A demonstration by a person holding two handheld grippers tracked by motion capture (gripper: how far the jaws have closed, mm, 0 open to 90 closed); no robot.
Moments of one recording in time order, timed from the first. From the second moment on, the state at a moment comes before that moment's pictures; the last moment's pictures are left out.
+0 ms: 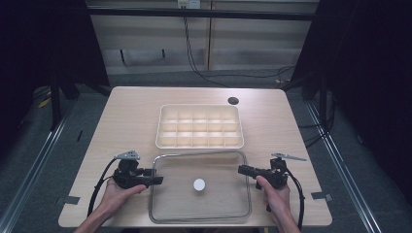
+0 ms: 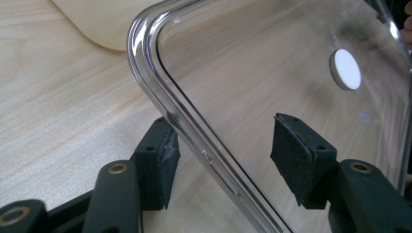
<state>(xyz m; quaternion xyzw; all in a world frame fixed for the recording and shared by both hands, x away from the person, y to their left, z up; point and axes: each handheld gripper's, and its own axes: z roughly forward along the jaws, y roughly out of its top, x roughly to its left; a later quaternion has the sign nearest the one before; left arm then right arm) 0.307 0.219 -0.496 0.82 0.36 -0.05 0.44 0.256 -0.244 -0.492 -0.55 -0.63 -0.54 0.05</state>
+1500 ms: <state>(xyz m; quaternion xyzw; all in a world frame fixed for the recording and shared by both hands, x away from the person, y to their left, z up) 0.305 0.230 -0.465 0.79 0.36 -0.04 0.50 0.262 -0.236 -0.469 -0.54 -0.64 -0.54 0.00</state>
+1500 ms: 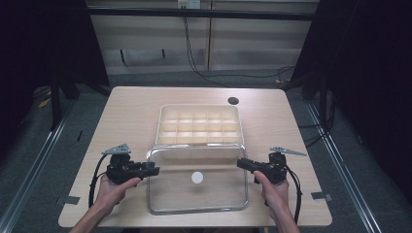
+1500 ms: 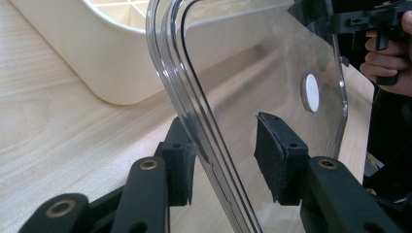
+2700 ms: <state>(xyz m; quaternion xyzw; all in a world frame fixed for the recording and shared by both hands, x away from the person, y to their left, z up) 0.299 0.232 -0.435 0.78 0.34 -0.01 0.52 0.261 -0.227 -0.436 -0.52 -0.65 -0.55 -0.06</state>
